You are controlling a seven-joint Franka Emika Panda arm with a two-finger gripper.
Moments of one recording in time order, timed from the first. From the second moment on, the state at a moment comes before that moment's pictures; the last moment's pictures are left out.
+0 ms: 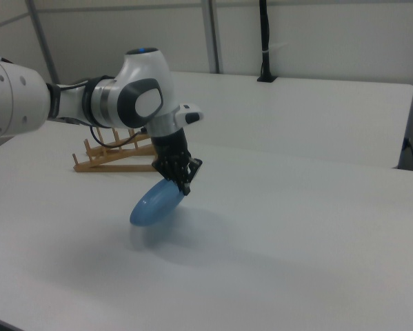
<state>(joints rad) -0.17 0.24 0.07 -1.78 -0.16 2.04 -0.11</state>
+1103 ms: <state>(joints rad) -0.15 0.18 0.35 -1.49 -0.61 2.04 0.46</state>
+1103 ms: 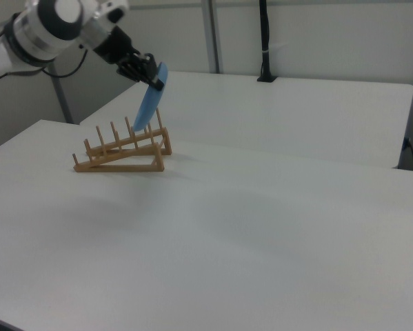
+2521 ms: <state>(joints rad) 0.14 0.47 0.35 -1.46 -1.48 2.03 1.57</state>
